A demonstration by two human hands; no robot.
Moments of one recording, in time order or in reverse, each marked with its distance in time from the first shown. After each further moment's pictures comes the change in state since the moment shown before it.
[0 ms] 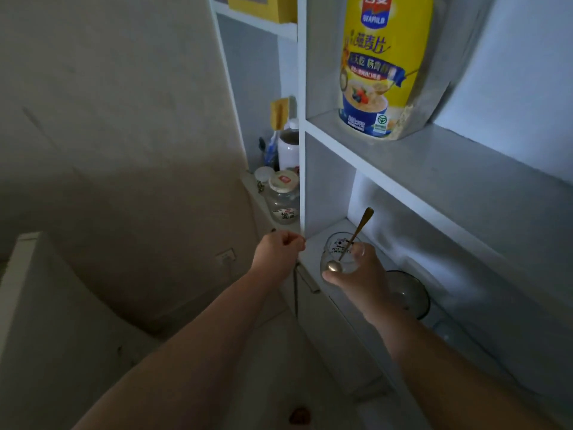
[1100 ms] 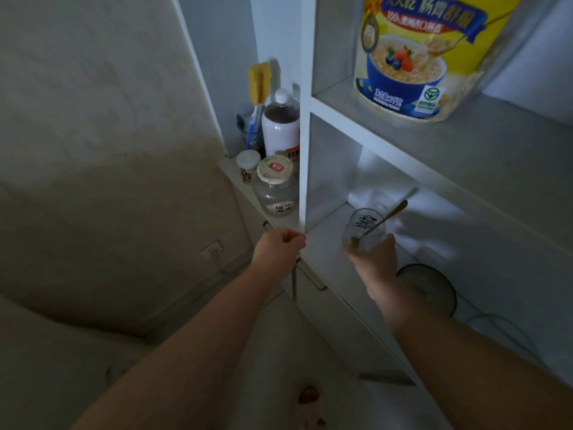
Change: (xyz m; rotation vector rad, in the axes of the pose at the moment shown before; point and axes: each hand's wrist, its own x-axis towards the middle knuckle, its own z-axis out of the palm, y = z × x) left_hand 0.073 -0.027 -0.004 -0.002 -0.195 -0.053; right_hand 0.078 0.018 0.043 0.063 0.327 0.332
